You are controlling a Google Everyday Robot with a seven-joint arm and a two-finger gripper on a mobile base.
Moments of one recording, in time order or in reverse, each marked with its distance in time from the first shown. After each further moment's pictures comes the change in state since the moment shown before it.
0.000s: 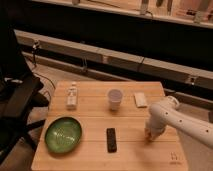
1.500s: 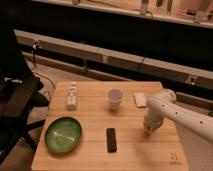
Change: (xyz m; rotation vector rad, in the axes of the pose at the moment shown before) arm 0.020 -0.026 -0.009 -0.006 0.016 -0.044
